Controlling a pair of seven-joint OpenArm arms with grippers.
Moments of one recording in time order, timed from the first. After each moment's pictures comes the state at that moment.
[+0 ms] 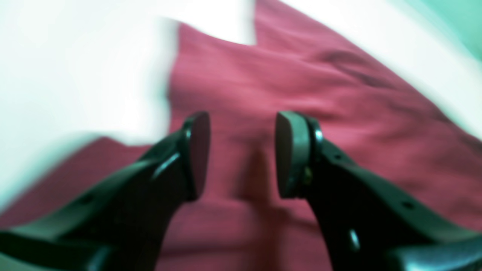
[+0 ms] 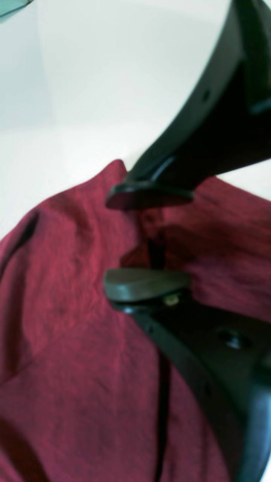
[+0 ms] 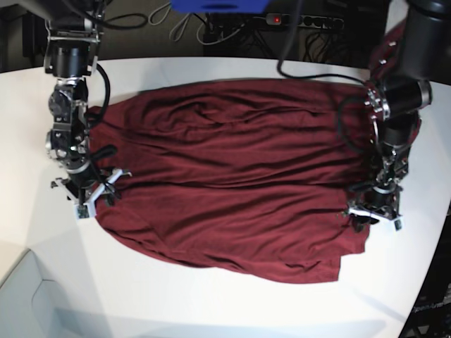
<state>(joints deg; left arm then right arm) -36.0 -17.7 -14.6 12.1 -11.0 -20.2 -11.0 9.1 11.8 10.3 68.4 -1.3 17.9 -18.9</state>
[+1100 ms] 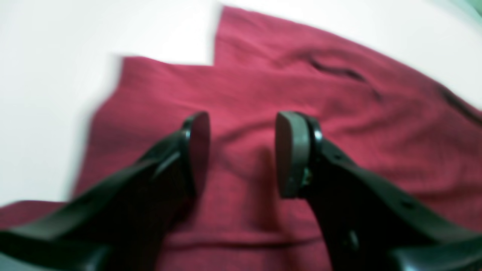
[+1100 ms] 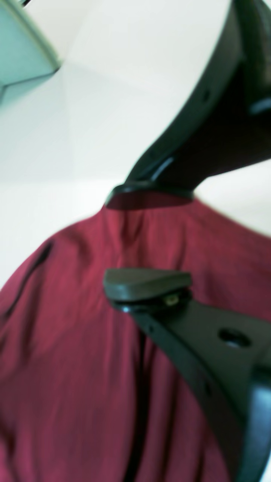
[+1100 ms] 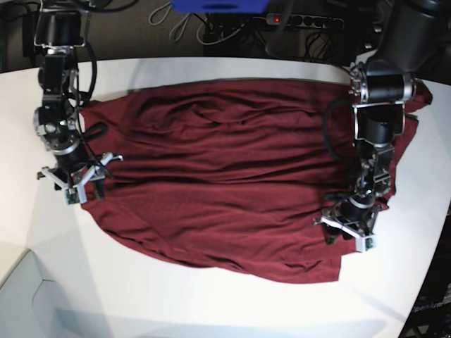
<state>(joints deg) -32.8 -12.5 -4.2 26.3 -14.7 -16.8 -2.1 -2.1 13.3 10.9 85.8 -1.2 17.8 -18.7</state>
